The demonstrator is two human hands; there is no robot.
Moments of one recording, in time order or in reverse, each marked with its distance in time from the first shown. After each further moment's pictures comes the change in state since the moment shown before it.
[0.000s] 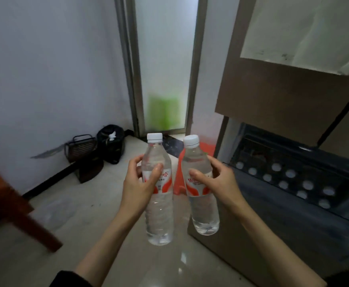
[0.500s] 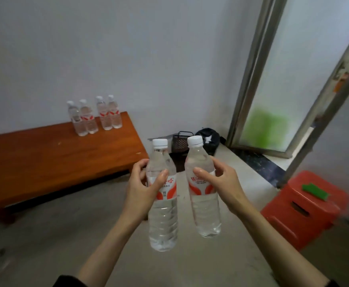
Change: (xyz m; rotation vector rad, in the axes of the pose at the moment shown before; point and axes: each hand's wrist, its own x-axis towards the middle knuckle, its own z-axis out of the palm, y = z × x) left_hand -0.045 0.004 -0.354 0.114 0.442 -0.057; right_hand -0.002 -0.076 0.355 0.124 -0.501 -0.085
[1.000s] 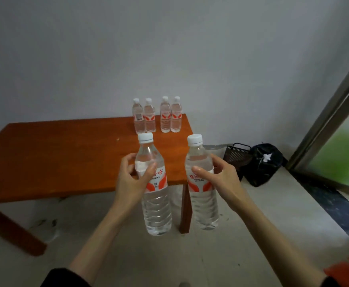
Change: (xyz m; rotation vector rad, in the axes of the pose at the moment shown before) left_hand 0.152 -0.049 -0.197 0.078 0.365 -0.067; right_hand 0.182 0.014 0.213 -0.039 -0.283 -0.036
